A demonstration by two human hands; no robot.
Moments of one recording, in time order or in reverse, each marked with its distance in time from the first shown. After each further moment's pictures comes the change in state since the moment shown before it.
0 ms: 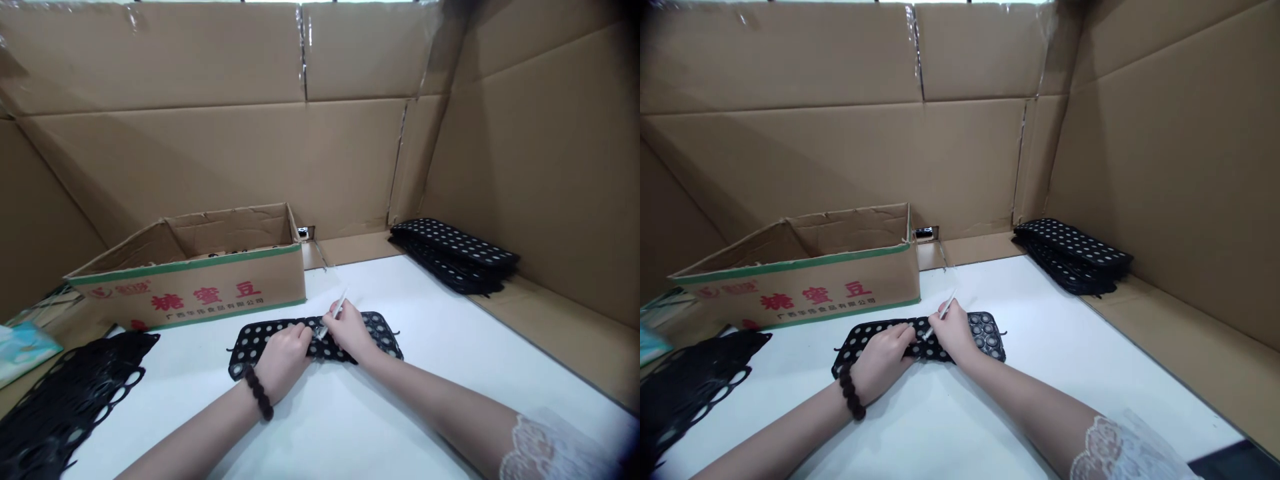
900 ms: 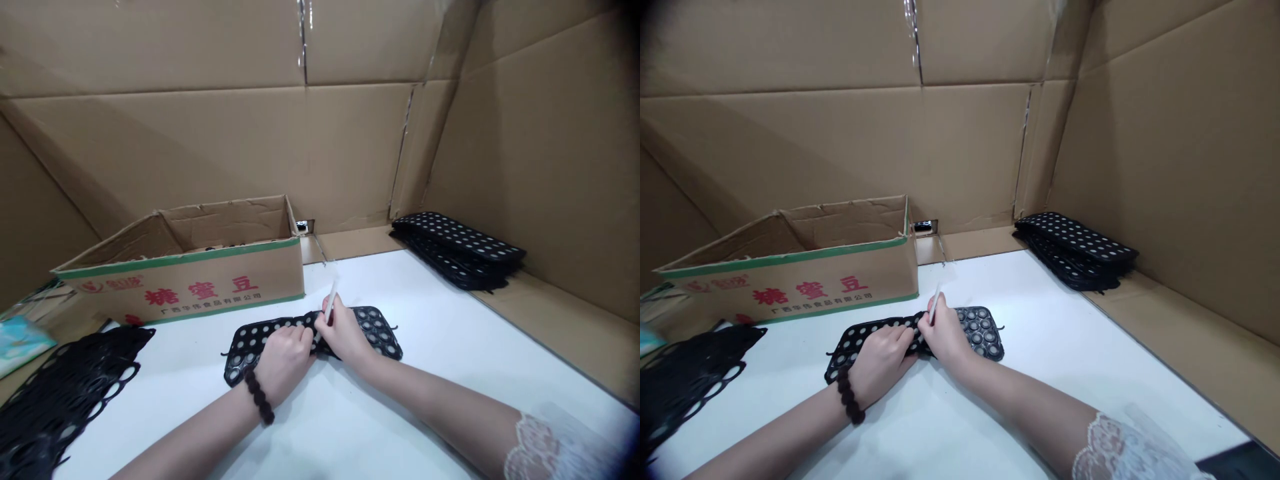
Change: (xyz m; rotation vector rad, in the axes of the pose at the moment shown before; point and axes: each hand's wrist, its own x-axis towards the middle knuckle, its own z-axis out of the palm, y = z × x) left_hand -0.002 0.010 -0.001 0.104 0.038 0.029; right_hand -0.012 -0.002 0.002 -0.094 -0.061 -0.284
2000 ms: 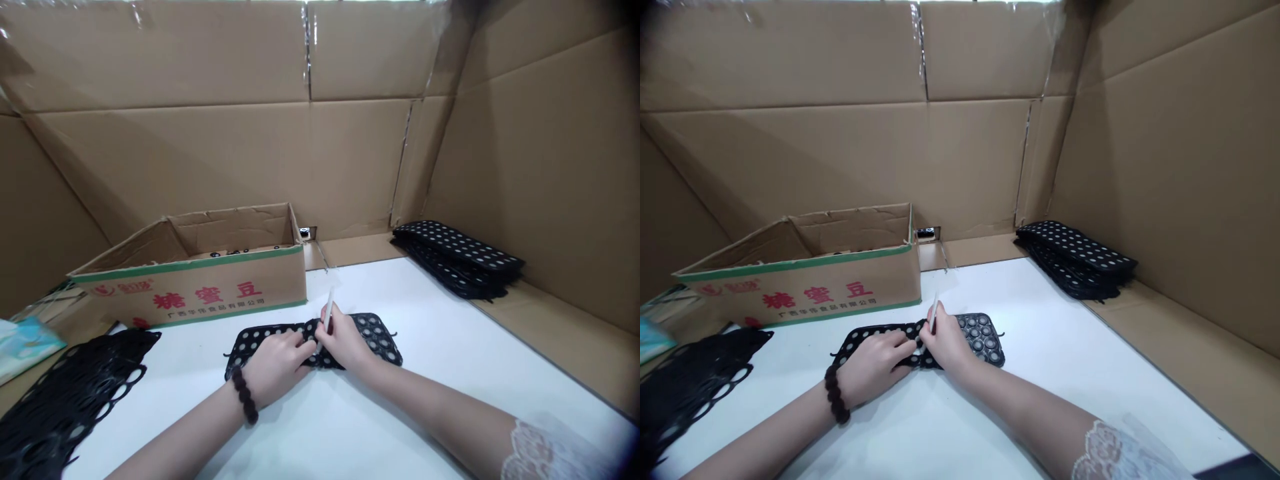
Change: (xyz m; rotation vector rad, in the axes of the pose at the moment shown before) left_hand -0.009 -0.017 -0.014 -0.075 -0.079 0.140; right_hand -0.001 0.001 -0.002 0.020 -0.074 -0.061
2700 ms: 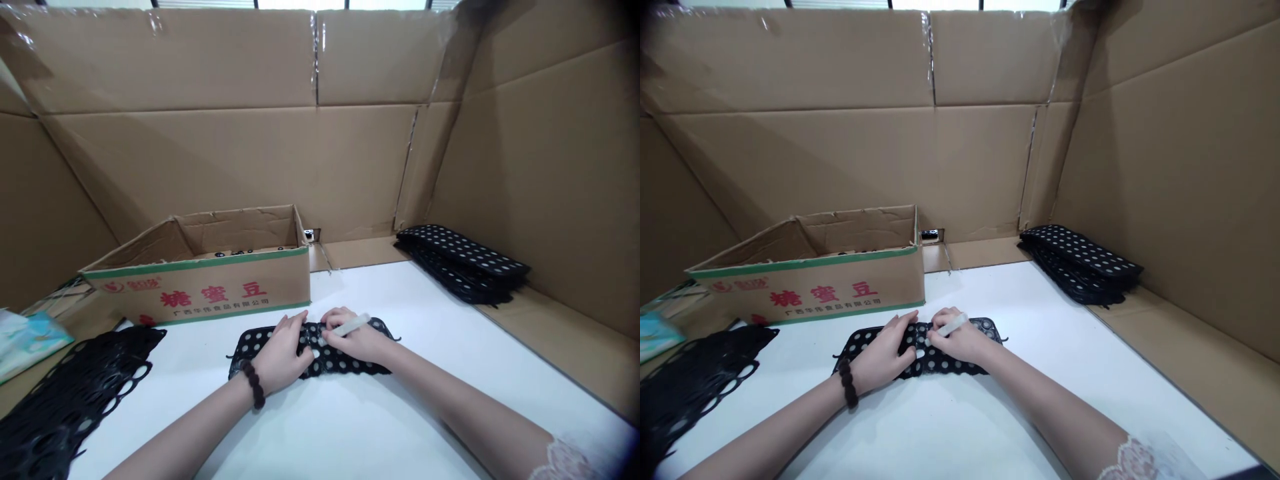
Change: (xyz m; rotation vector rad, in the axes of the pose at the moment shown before) left_hand 0.007 -0.010 0.020 -0.514 0.099 -0.292; right_hand 0.011 -0.002 -0.031 -0.187 -0.345 -0.236
